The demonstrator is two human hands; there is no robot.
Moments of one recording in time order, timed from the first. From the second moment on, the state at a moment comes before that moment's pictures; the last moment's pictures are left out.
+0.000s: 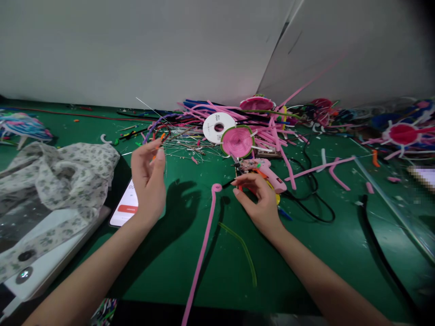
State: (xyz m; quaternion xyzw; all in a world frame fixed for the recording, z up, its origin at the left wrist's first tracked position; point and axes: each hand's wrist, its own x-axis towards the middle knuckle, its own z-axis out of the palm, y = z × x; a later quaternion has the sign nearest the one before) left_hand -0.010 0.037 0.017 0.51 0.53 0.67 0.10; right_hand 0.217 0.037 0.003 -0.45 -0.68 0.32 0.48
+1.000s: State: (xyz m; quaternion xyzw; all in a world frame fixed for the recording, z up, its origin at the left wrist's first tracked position) left_hand 0.009 0.022 -0.007 0.77 0.45 0.44 0.11; right_hand 0.216 0.041 0.000 -0.50 -0.52 0.31 0.62
